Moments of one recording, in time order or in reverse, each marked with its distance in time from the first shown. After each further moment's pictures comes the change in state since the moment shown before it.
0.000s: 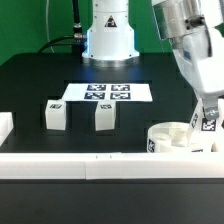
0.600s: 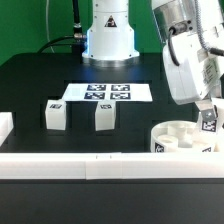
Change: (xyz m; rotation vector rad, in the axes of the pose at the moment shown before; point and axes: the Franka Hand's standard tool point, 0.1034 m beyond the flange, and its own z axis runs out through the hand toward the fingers) arm -0.004 0.002 0.002 0.003 -0.027 0.288
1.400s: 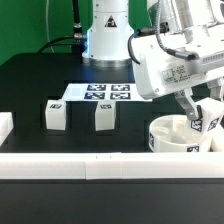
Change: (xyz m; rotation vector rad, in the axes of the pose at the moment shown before) arm 0.008 -0.005 -0.004 0.125 -0.053 0.392
